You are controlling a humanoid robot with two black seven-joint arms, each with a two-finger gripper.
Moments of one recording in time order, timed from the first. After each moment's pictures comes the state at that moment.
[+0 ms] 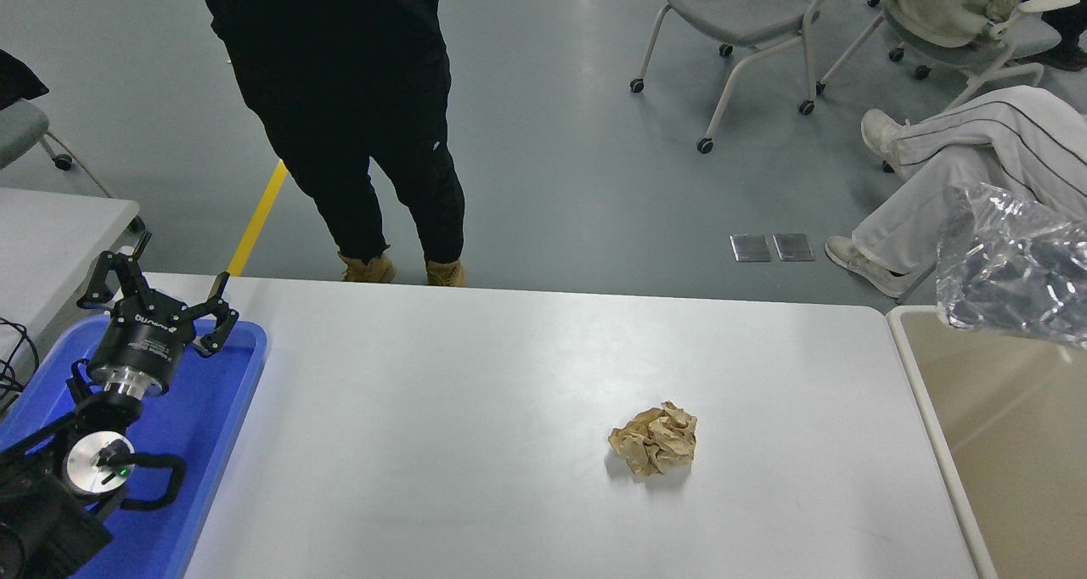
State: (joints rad) left arm -0.55 0.46 -0.60 -0.39 -0.23 -0.70 -0.59; right arm 1.27 -1.38 -0.04 1.12 -1.19 0.51 0.25
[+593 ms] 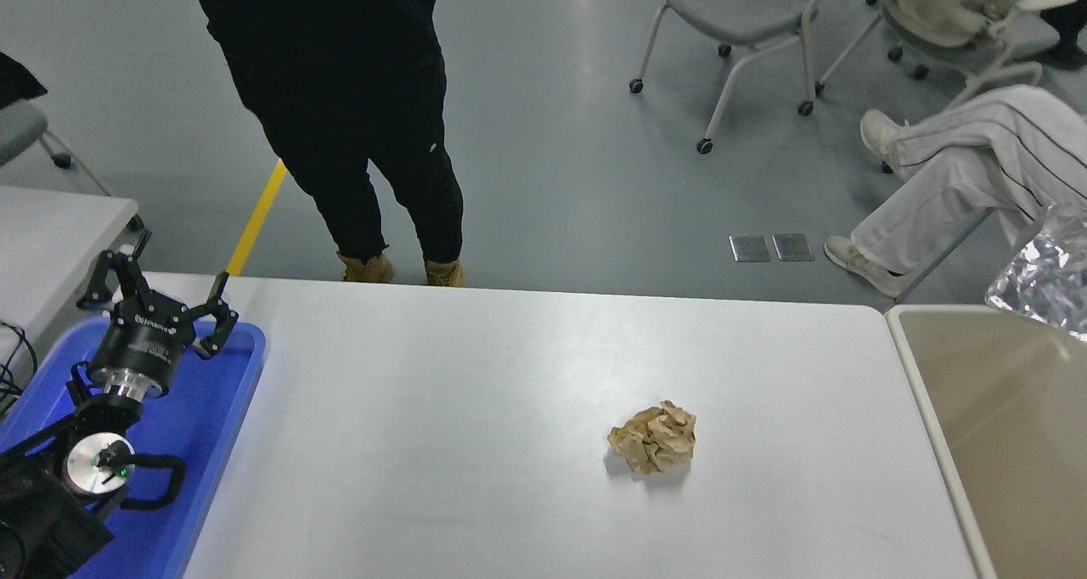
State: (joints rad) left arm -0.55 0.46 -0.60 -0.39 -0.23 -0.70 -0.59; right arm 0.89 -0.98 -0.04 0.50 -0.89 0.19 0.25
